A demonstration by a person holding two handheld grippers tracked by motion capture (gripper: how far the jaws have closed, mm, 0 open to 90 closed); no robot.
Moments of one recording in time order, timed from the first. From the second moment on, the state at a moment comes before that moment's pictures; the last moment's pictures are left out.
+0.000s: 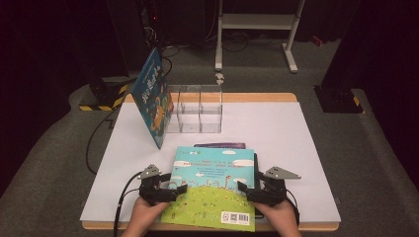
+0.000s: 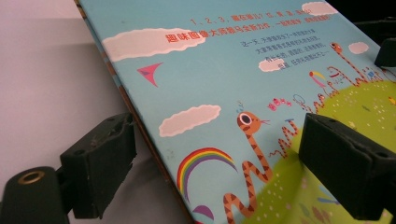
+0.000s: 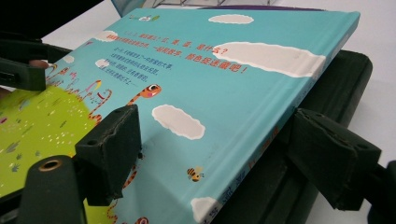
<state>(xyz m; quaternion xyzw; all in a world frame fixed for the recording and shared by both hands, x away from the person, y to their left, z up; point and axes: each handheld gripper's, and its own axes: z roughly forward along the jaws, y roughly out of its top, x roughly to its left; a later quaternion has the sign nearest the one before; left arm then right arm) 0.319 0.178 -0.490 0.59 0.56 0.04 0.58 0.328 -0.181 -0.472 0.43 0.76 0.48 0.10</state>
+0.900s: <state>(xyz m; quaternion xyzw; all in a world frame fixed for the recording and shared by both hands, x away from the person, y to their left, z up) 0.324 0.173 -0.490 0.59 0.58 0.01 0.57 0.329 -0.179 -0.468 0.43 0.76 0.47 0.09</state>
